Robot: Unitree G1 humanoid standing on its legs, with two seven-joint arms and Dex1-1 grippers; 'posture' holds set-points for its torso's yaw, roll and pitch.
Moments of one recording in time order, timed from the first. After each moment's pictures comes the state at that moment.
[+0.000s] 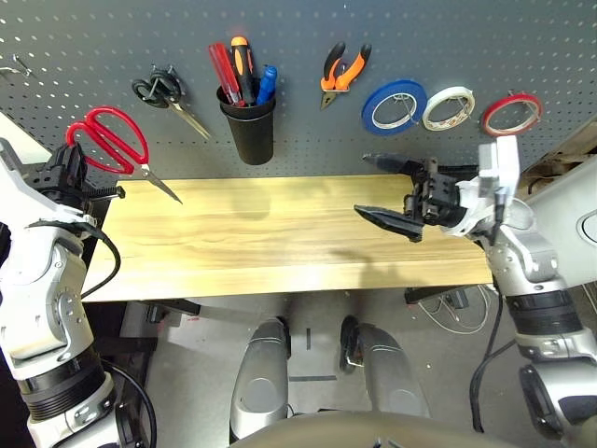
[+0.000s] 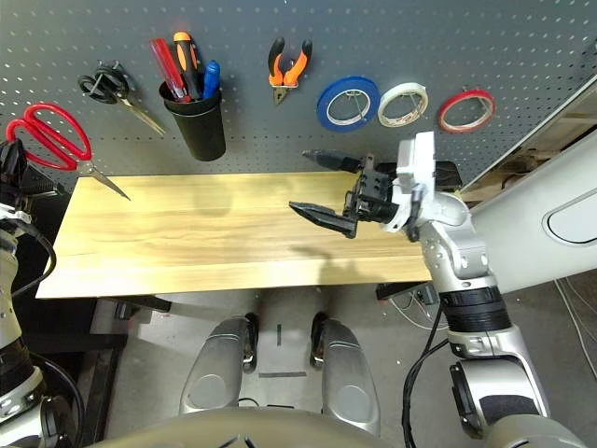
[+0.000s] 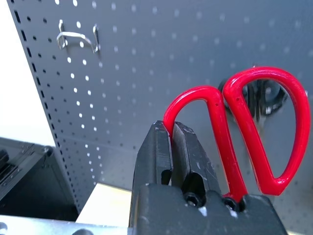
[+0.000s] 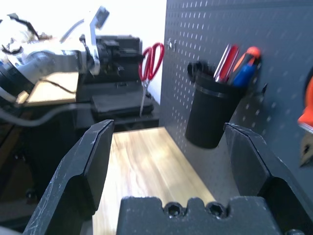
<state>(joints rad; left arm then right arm) -0.22 0.49 0.58 -0.36 -0.27 0.53 -0.11 -0.40 -0.47 -0.06 -0.09 0.69 0.16 1.15</state>
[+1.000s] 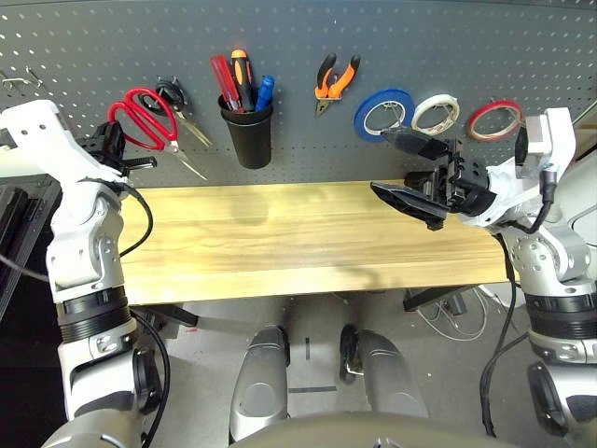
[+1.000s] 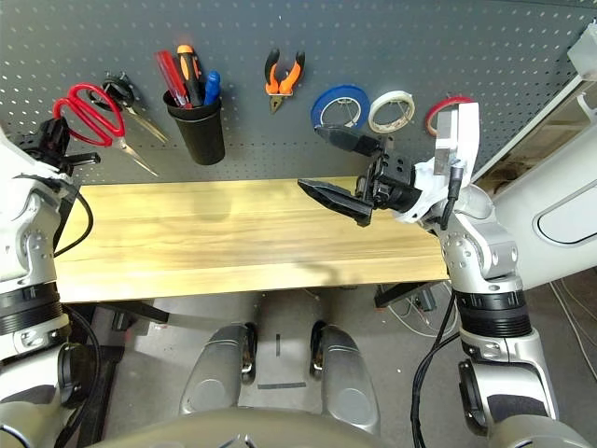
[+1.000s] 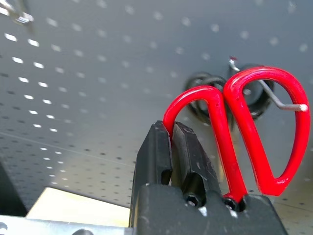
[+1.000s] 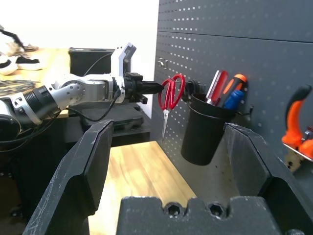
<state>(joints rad) -0.51 0.47 0.38 0.10 -0.23 0.41 -0.08 -0.35 -0.45 -0.08 -0.19 0.70 0.21 1.06</state>
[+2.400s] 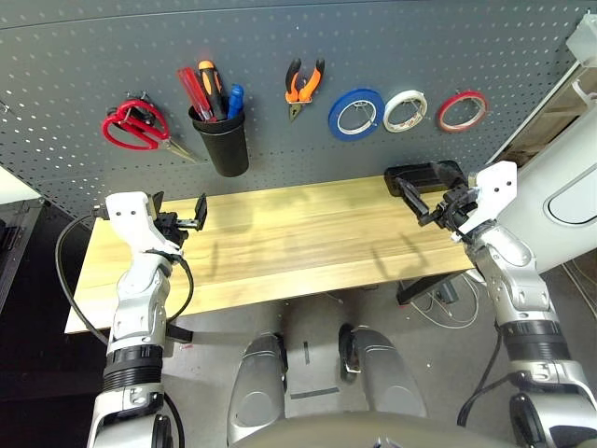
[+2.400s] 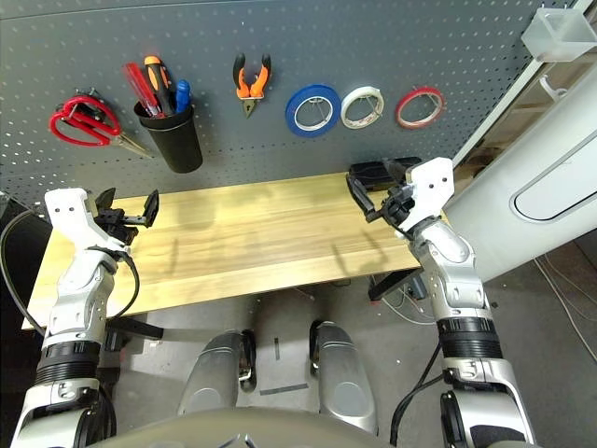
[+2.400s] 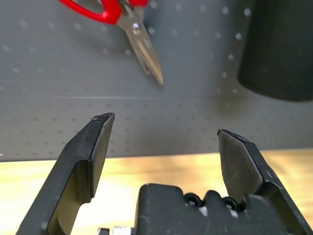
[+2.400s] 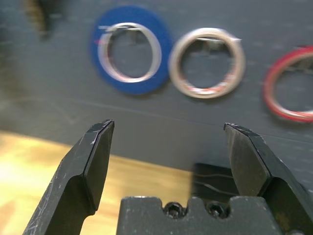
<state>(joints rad) -0.13 0.33 0.30 0.21 -0.17 -0.09 -0.20 -0.31 -0.26 -0.15 0.35 0.25 -0.19 0.43</state>
